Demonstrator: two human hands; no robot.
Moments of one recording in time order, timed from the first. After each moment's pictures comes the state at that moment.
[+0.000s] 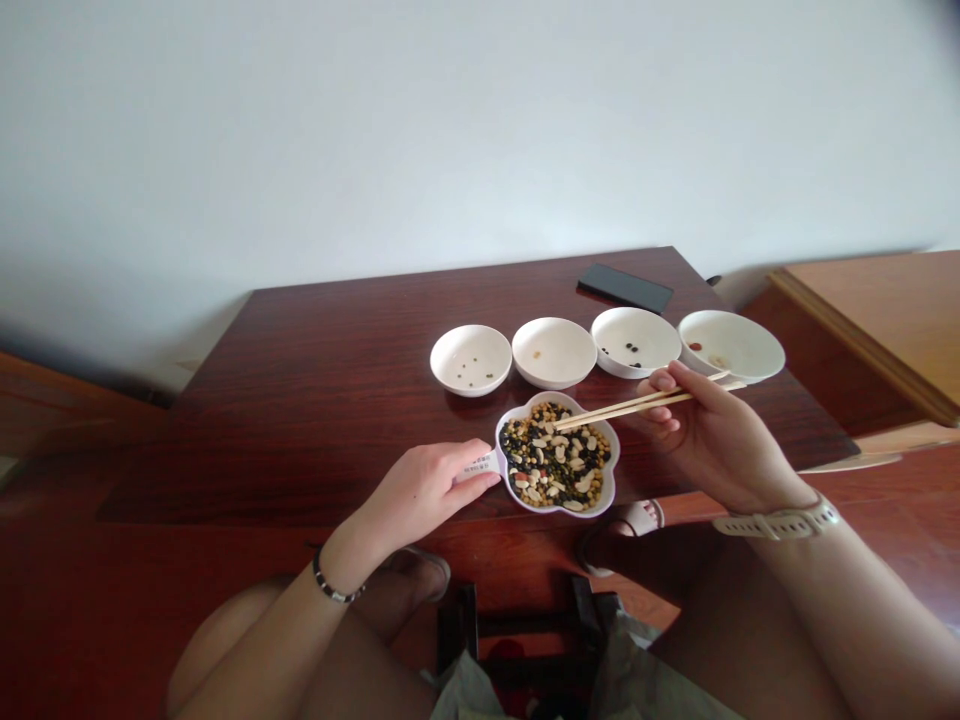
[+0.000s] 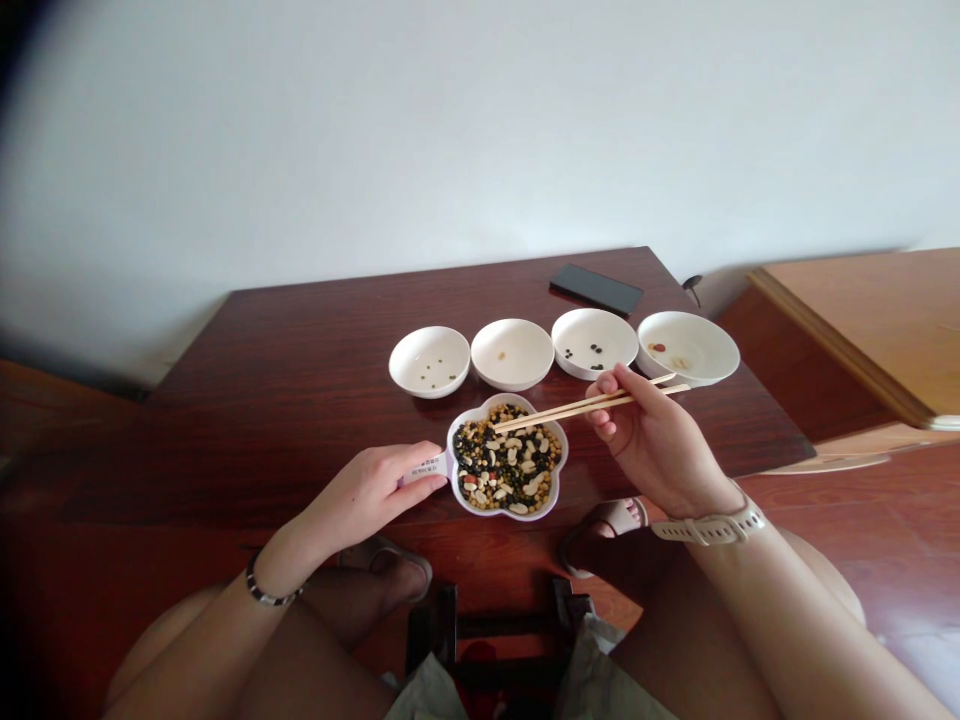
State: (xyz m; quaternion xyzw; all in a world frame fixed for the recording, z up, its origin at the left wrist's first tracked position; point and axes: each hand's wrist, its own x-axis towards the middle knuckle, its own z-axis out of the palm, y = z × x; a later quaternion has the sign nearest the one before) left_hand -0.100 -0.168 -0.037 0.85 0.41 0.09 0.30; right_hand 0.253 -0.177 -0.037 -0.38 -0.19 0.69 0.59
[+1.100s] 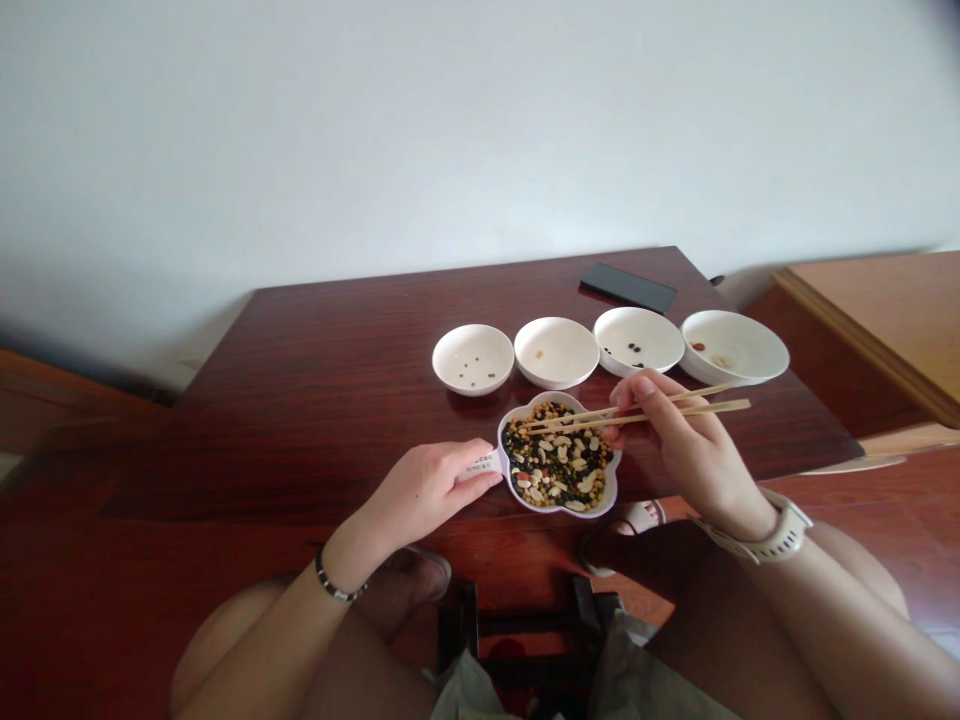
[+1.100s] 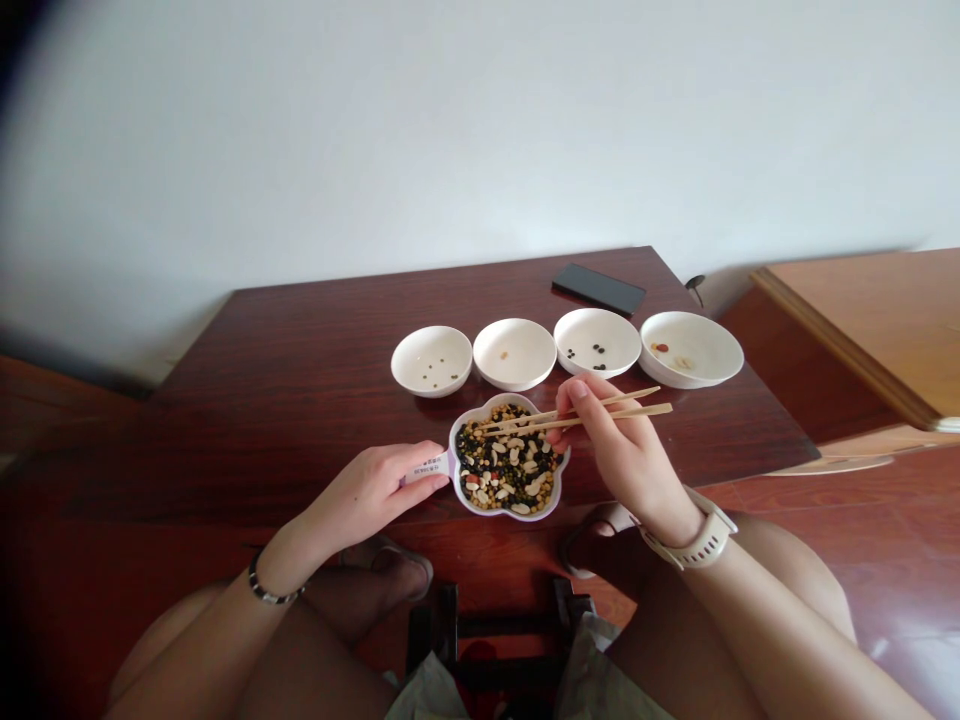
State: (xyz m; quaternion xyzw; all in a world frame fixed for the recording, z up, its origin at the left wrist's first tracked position) left_hand -0.100 -0.169 -0.038 0.86 0.41 0.10 0.29; right_hand 0.210 -0.192 -0.026 -0.49 -0.45 0.50 0.55
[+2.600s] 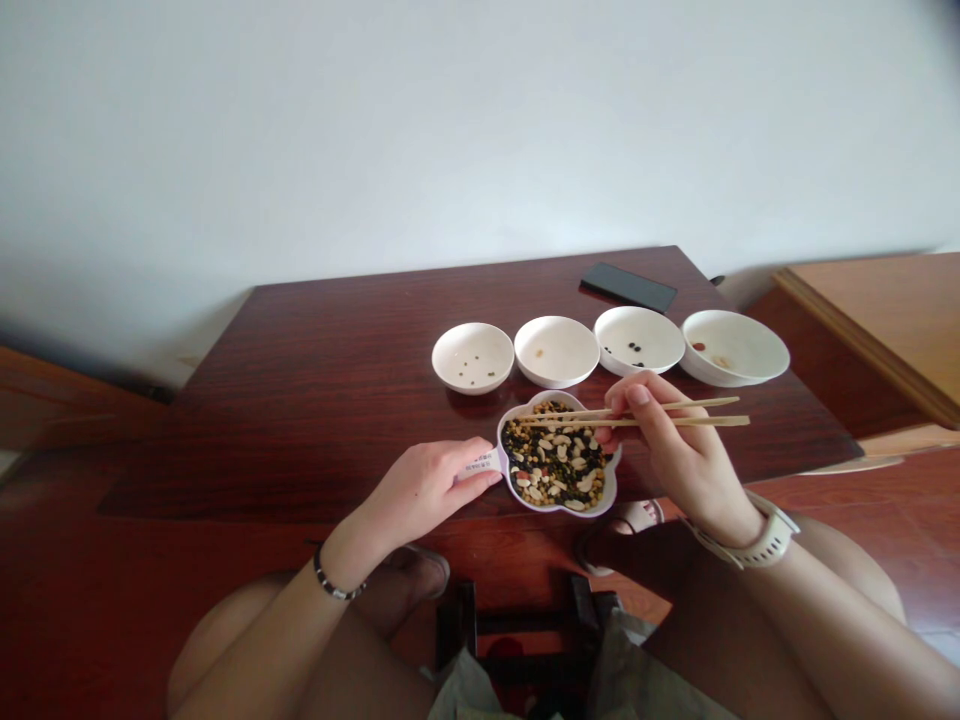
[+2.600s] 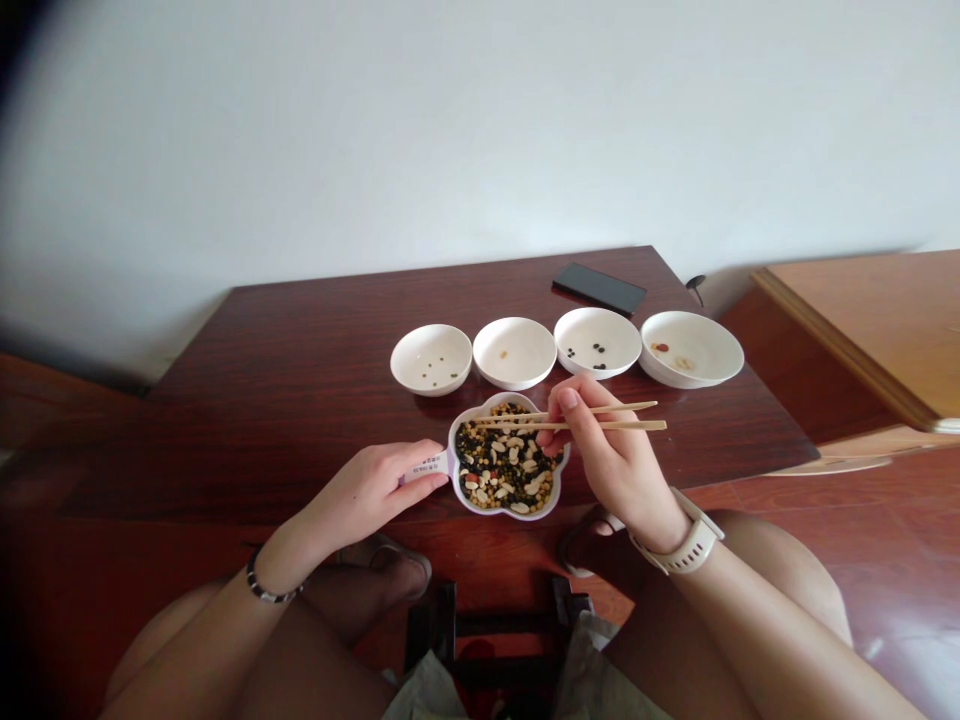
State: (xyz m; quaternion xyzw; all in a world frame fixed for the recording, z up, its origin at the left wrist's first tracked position) left_hand -0.100 -0.169 -0.040 0.86 0.41 0.09 0.29; right_hand 0.207 -0.195 -0.033 -0.46 -0.53 0.46 0.54
